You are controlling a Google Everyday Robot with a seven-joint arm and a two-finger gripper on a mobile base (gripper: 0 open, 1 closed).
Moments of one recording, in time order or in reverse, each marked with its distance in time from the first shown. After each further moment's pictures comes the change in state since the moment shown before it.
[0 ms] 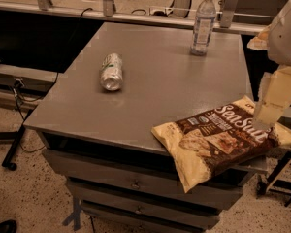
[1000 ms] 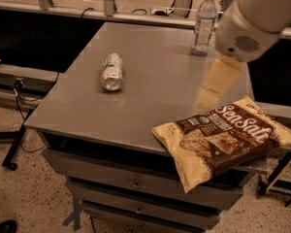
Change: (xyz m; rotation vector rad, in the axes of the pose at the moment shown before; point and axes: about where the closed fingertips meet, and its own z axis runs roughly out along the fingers) arm -0.076 -0.015 0.029 -0.020 -0.117 0.108
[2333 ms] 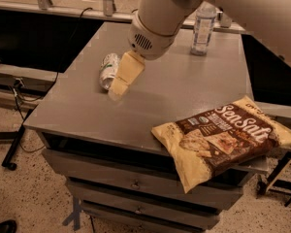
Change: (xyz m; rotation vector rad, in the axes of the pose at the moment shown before) arm -0.139 0.003 0.088 -0.075 -0.054 0.187
